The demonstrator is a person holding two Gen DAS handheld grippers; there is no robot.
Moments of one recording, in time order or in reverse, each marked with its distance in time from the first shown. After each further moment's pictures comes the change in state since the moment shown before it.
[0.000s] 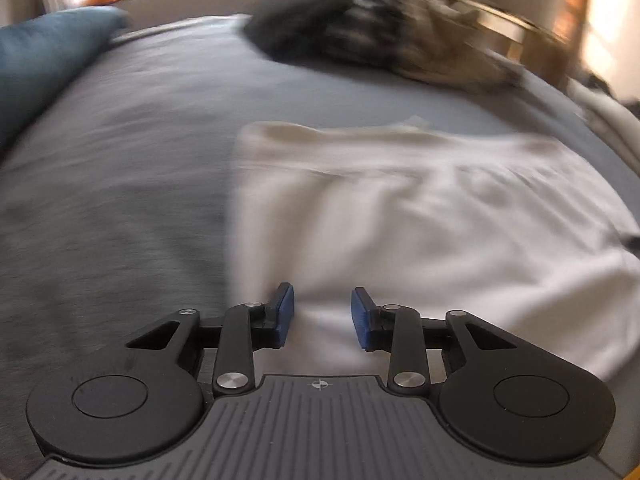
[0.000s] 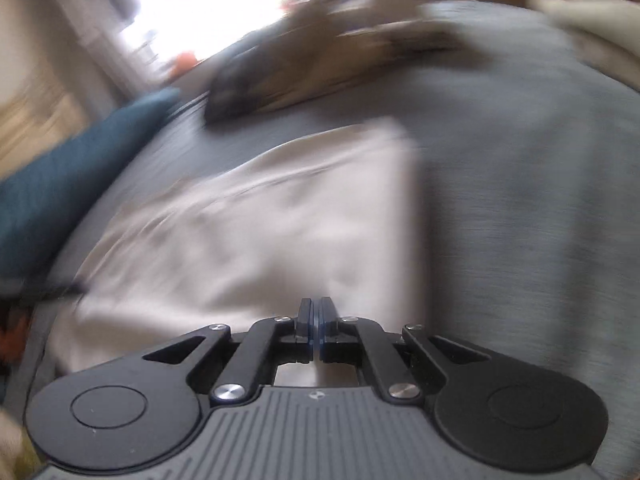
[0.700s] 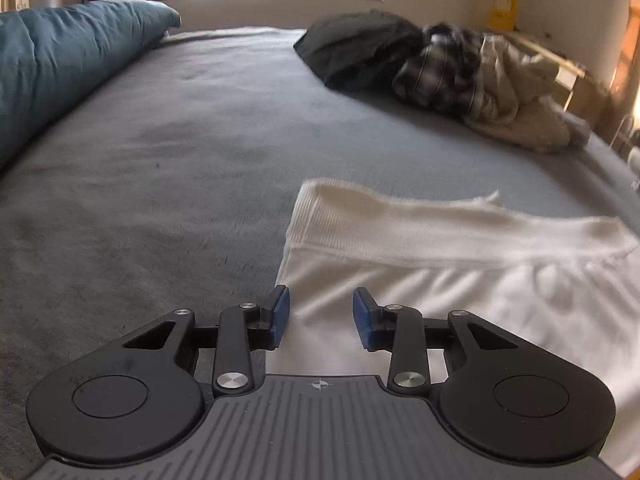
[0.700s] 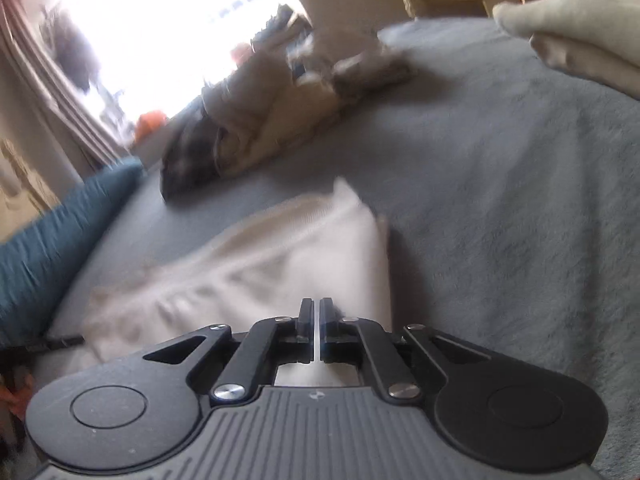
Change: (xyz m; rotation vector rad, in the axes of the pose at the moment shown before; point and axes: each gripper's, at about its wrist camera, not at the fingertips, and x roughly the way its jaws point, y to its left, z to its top) left arm 0.035 0.004 0.040 -0.142 -0.054 -0.015; right arm 0.030 0.004 0.030 0.107 -0.123 0.065
